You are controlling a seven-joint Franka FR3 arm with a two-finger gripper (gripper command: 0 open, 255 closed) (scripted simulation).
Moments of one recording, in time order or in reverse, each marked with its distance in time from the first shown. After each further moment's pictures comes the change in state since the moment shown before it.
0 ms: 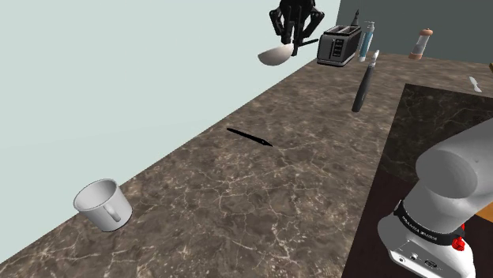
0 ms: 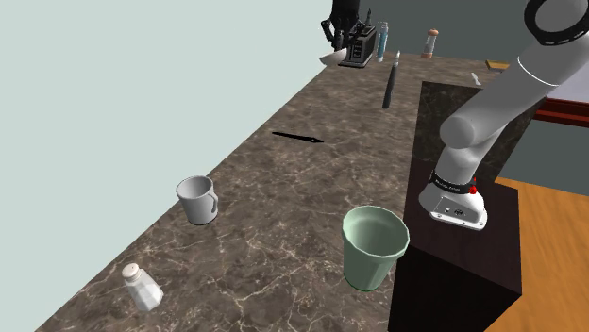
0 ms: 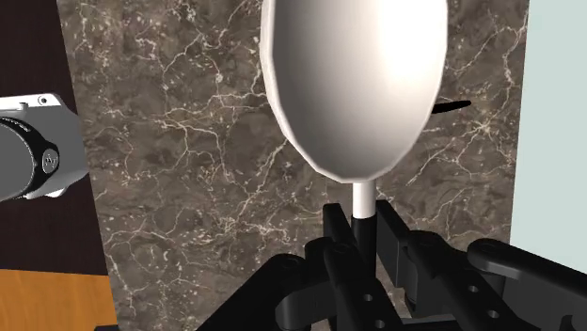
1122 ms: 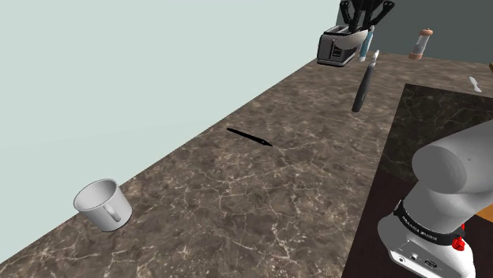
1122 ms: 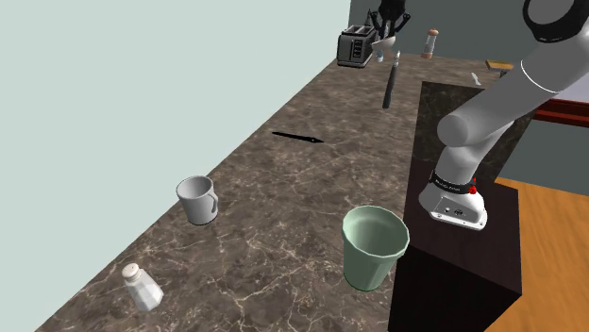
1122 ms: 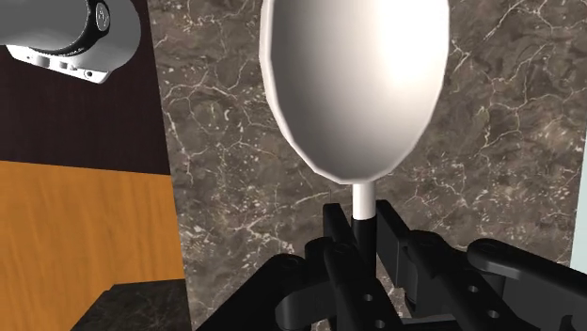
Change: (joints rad) arm -0.115 -0.073 -0.336 -0.076 -0.139 -0.069 -0.432
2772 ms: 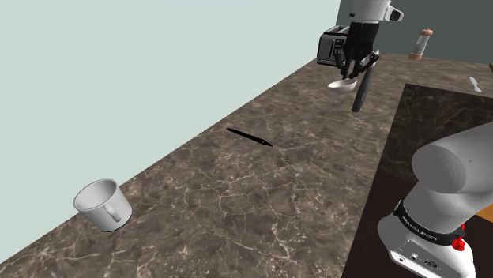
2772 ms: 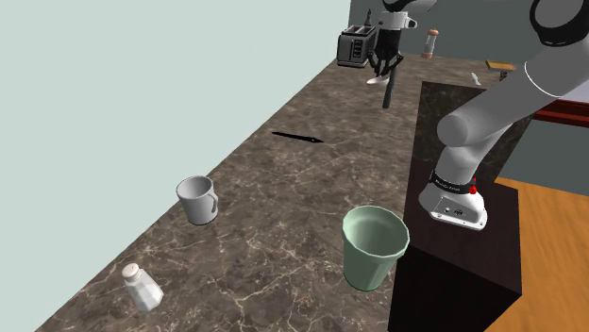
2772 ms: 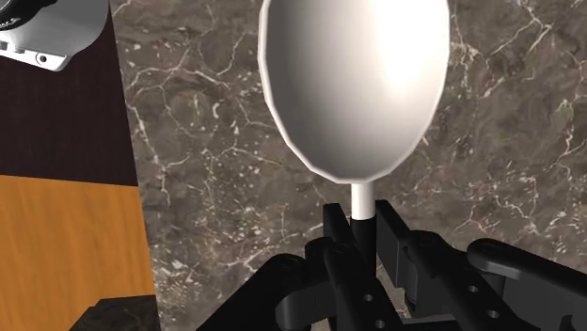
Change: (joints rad) arm -0.006 -0.051 -0.009 -0.377 -0.002 0.321 -0.054
